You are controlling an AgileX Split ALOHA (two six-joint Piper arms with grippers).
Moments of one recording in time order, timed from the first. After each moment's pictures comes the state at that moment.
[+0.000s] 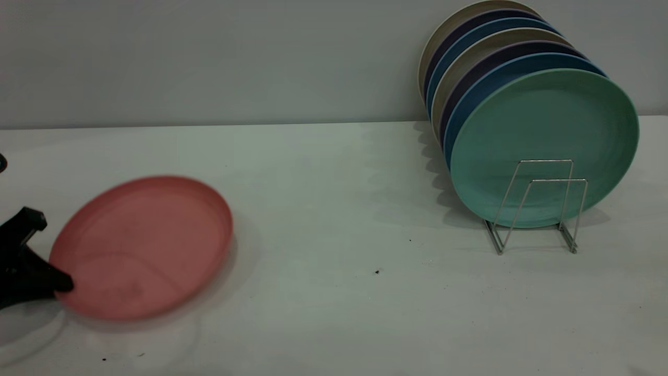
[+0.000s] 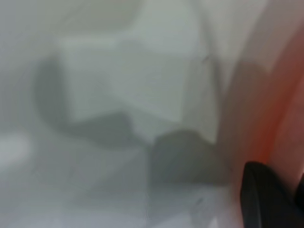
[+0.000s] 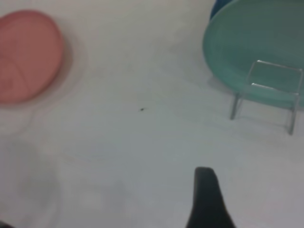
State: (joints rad) left arm 0.40 2.22 -0.76 -1.76 0.48 1.49; right arm 0.02 0.83 -0.49 0.74 0.56 -0.75
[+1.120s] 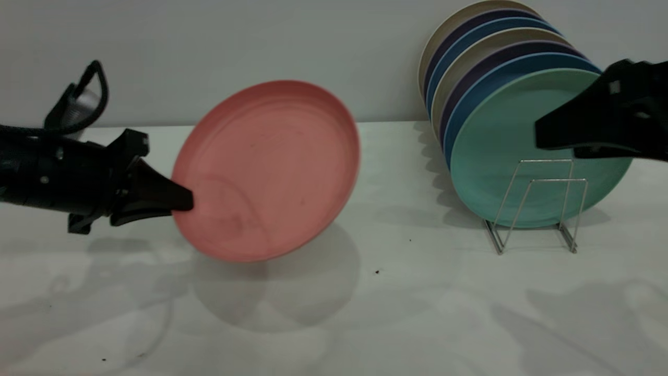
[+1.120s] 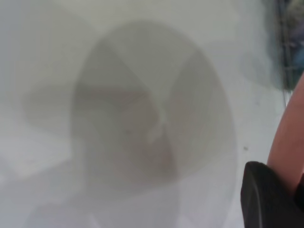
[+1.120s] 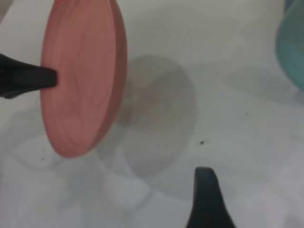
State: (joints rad) left arm 0.07 2.10 -0.83 -1.76 0.69 1.55; right arm 0.02 1.57 -0.56 1.77 0.61 -1.75
